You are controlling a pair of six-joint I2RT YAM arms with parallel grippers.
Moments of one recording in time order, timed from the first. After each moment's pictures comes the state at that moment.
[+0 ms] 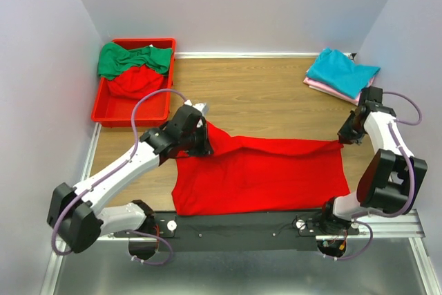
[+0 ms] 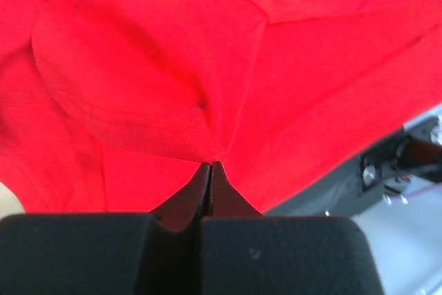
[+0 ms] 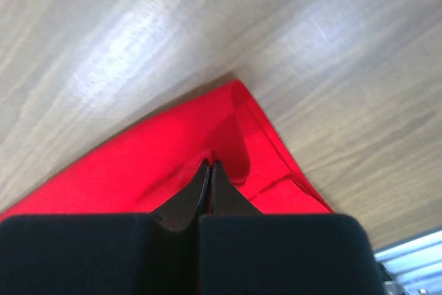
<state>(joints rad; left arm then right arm) -0.68 1.18 0.92 -0.58 0.13 -0.63 -0.31 1.47 1.04 -0.78 0.05 0.35</state>
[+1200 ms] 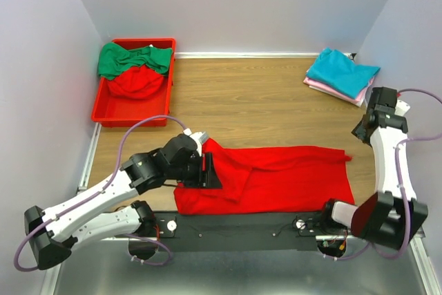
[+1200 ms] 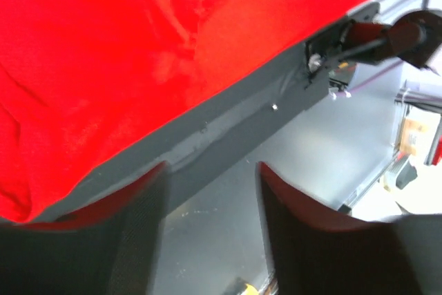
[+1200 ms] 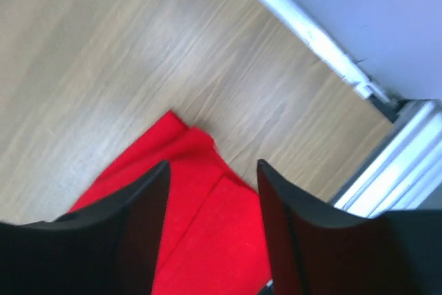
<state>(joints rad) -0.94 0.87 0.78 -0.73 0.21 -0.89 -0.31 1.21 1.05 -0.88 0.39 0.40</state>
